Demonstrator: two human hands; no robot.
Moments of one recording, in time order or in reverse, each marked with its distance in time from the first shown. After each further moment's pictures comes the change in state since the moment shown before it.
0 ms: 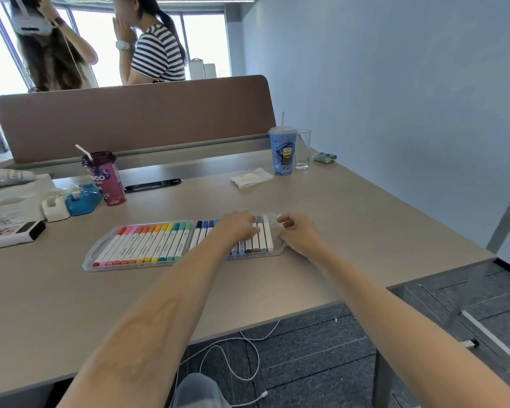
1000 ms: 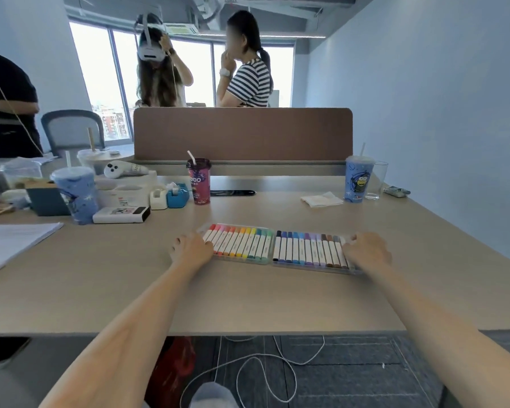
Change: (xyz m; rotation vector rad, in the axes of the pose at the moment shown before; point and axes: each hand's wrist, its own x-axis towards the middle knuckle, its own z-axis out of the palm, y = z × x) left_hand -0.121 -0.236 0.003 -0.302 0.278 -0.640; right_hand -0.018 -0.061 0.019 -0.464 0.041 0.145
